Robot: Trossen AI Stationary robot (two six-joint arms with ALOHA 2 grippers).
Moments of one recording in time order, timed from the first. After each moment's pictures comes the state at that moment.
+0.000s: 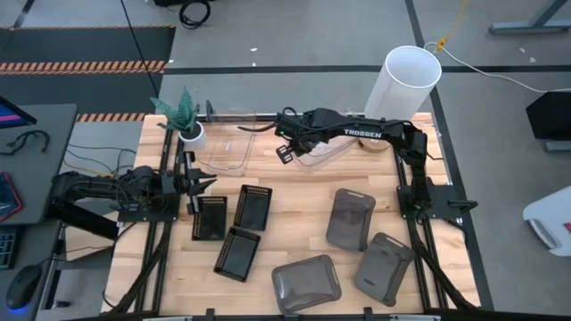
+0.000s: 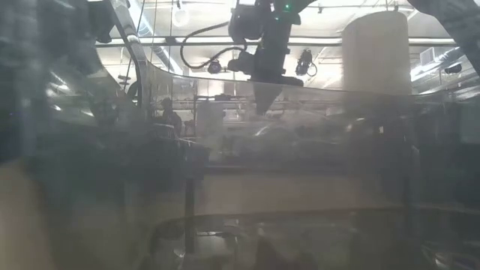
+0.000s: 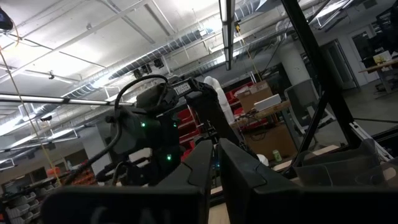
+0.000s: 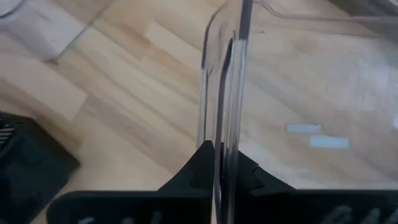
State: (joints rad) left arm -0.02 0.29 0.01 0.71 -0.06 0.43; right arm -0.27 2.00 1.85 -1.11 0.17 0.70
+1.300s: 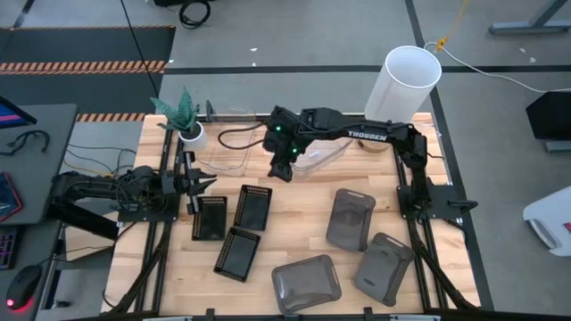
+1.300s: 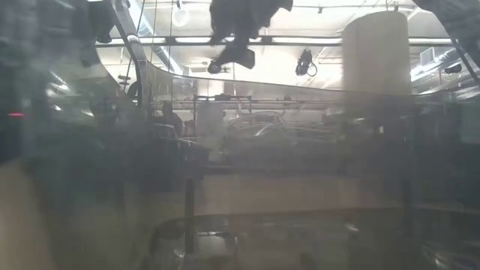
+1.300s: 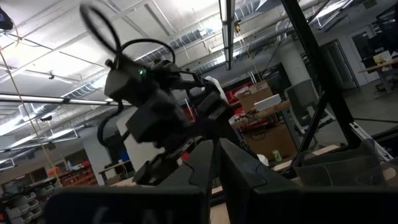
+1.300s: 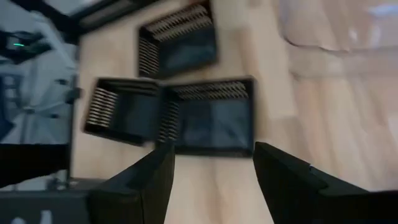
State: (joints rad) left arm -0.02 0.29 0.01 0.71 -0.06 0.43; right arm -0.20 2.00 2.00 -0.92 -0.41 0.14
